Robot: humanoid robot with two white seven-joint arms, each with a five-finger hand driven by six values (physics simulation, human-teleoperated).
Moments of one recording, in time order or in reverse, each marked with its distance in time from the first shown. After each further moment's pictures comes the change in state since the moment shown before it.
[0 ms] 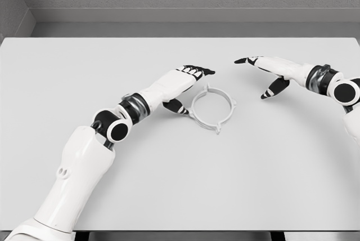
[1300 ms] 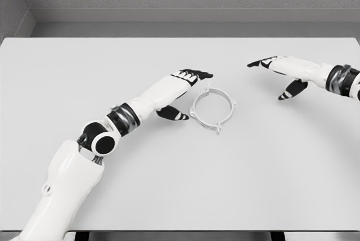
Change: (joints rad) left arm 0.103 0.062 0.009 -0.161 0.148 -0.012 0.000; right arm 0.021 -0.137 0.044 -0.103 -0.012 -0.060 0.000
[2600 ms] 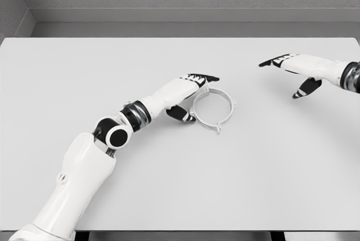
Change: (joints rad) left arm -0.075 -0.053 -0.037 0.167 -0.006 0.006 0.000; right arm -0.015 -0.082 0.027 -0.032 0.005 0.003 0.000
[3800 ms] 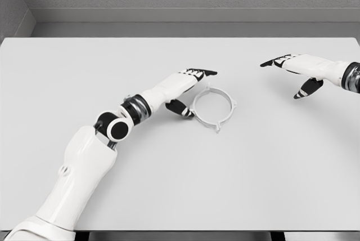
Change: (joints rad) left arm -0.043 -0.014 0.014 0.064 0.004 0.003 0.000; right arm 0.002 -0.004 0.000 0.001 -0.003 0.002 0.000
